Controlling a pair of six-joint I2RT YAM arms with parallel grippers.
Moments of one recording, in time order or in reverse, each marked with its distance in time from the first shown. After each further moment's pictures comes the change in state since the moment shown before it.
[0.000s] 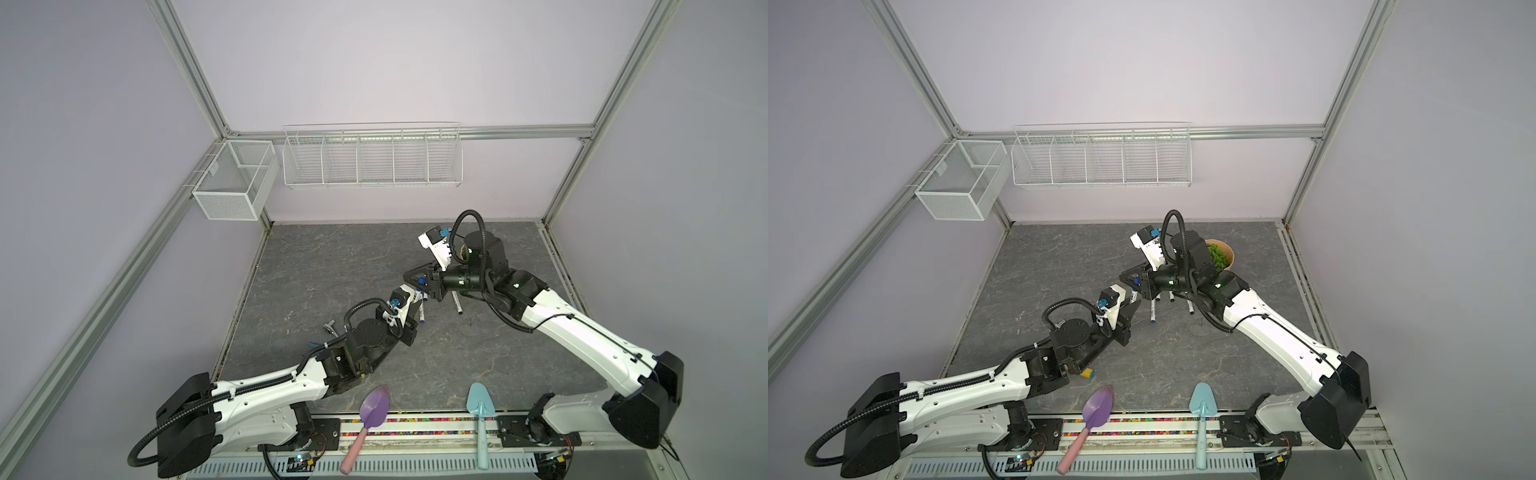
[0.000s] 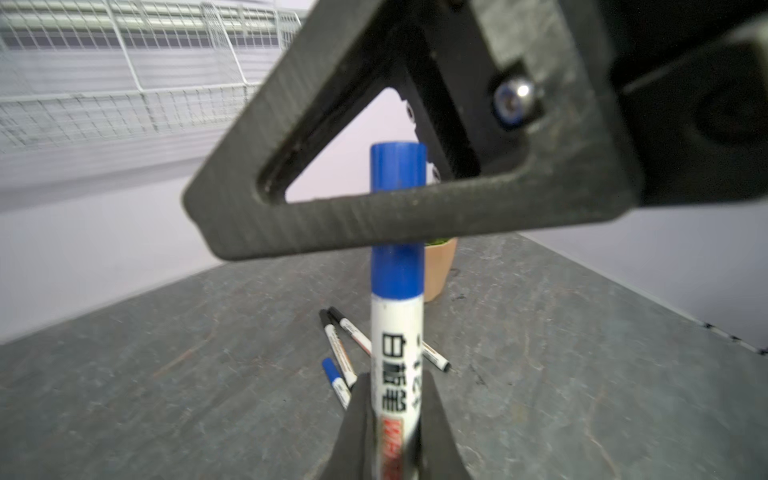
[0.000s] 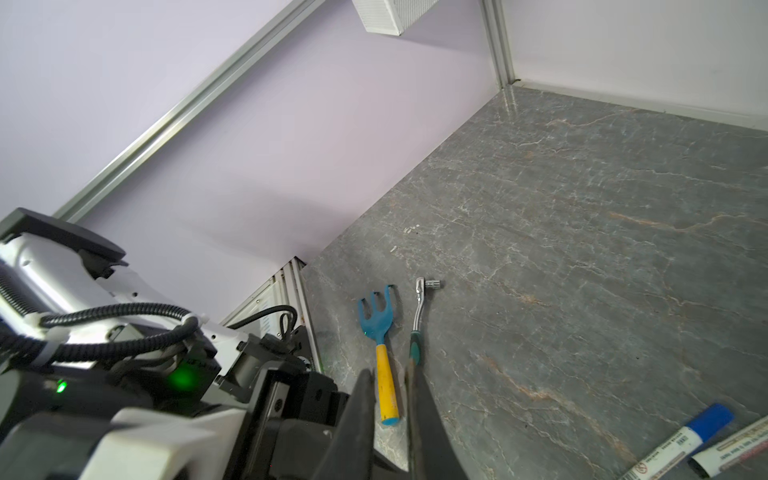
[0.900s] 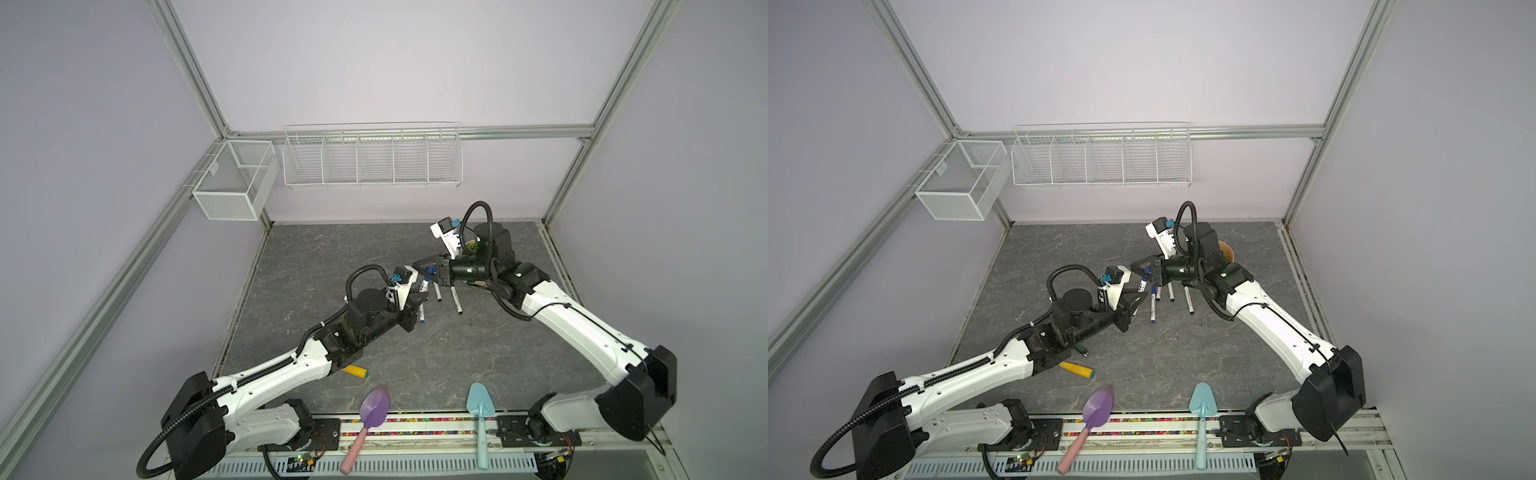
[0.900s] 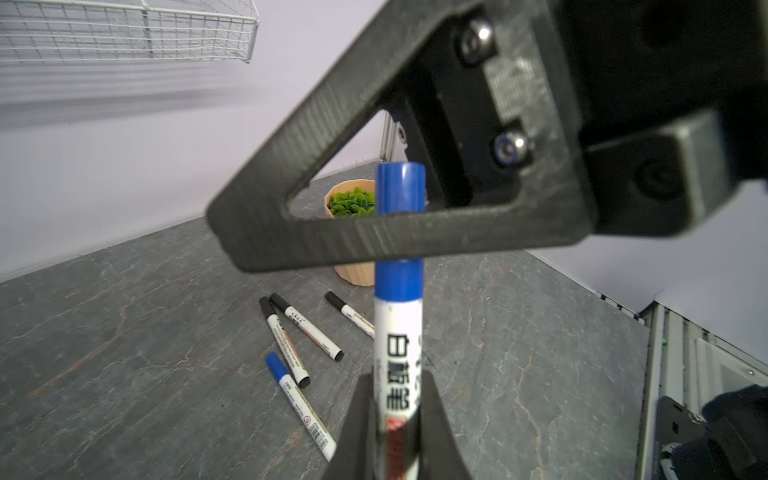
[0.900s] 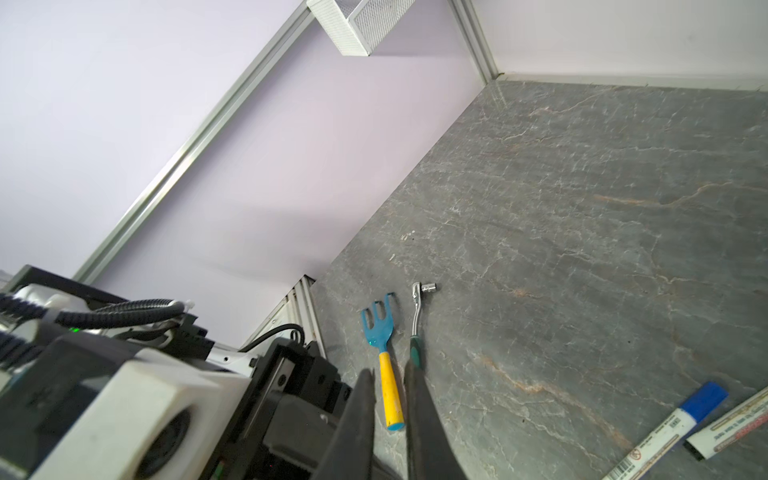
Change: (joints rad) left arm 0.185 0.038 0.165 -0.248 0.458 -0.214; right arm -0.141 0.038 -0.012 0.034 -0.184 0.103
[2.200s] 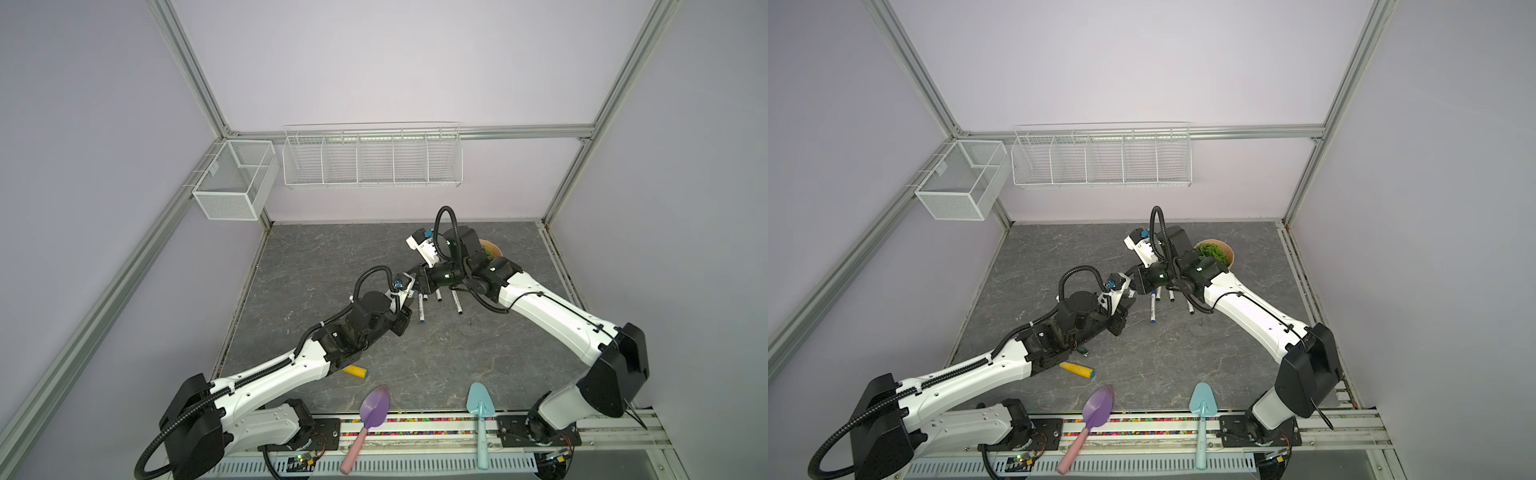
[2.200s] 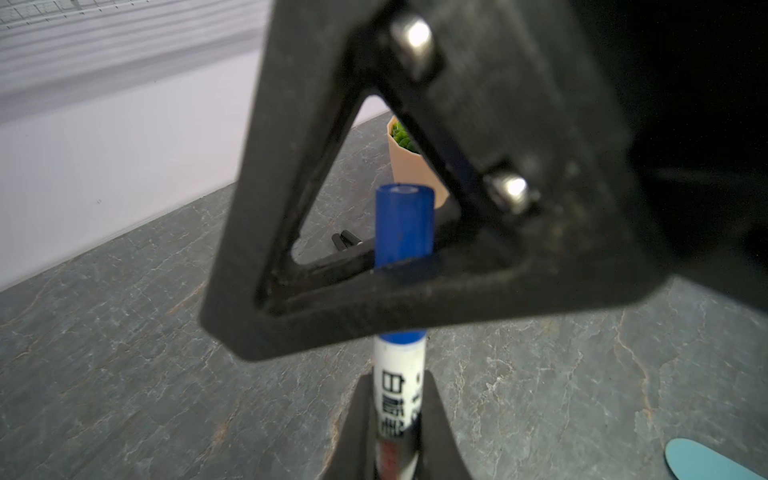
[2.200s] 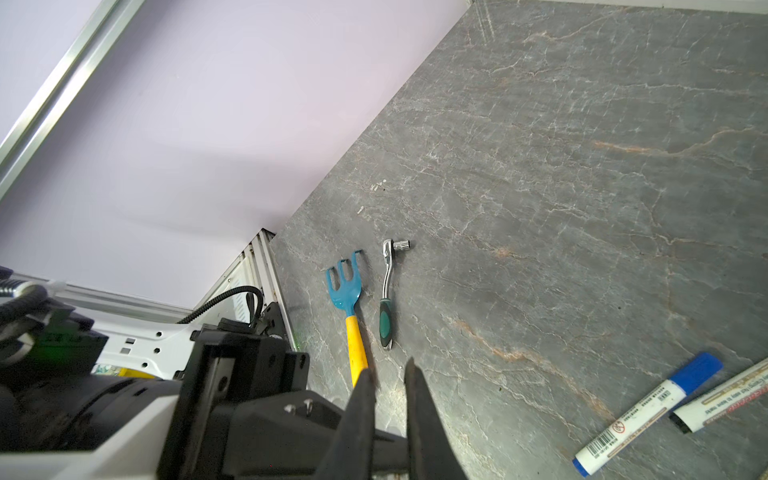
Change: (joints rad) left arm 0.005 -0.011 0.000 -0.200 -0.157 0.115; right arm 0.103 0.141 0.091 -0.164 0.132 -0.133
